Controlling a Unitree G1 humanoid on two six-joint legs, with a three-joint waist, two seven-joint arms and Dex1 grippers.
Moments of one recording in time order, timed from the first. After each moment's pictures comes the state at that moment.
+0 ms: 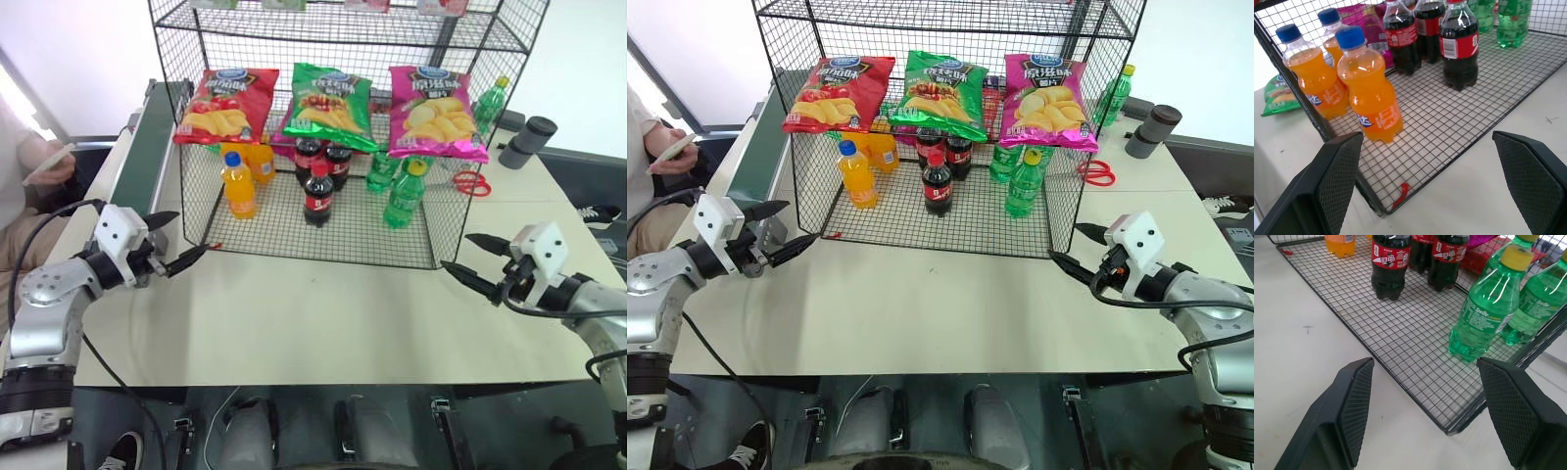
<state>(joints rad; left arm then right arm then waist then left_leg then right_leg) -0.24 0.73 0.24 0.16 -0.37 0.05 -0.99 0.02 -0.78 -0.32 -0.24 0.41 0.32 0.85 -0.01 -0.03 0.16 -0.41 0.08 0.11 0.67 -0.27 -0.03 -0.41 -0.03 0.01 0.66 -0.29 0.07</state>
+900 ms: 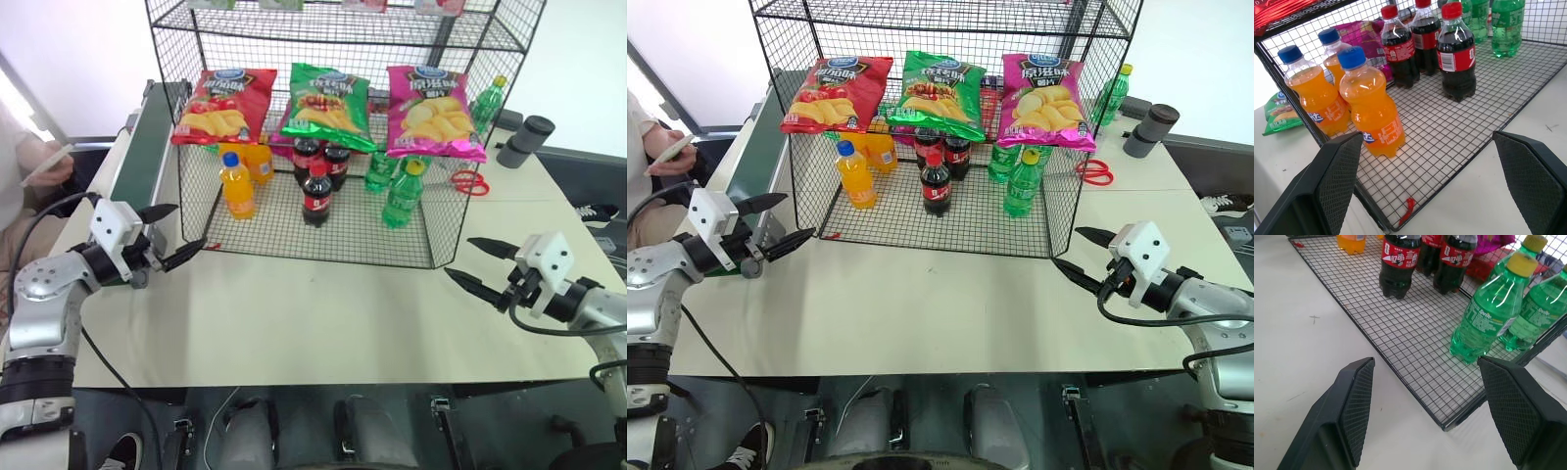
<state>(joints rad) -0.28 0.73 0.25 0.23 -0.37 -0.01 -1.02 0.04 -0.78 -0.33 -0.19 0.39 0.17 0.92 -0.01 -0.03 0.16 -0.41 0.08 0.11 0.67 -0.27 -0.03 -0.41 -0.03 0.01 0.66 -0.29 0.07</state>
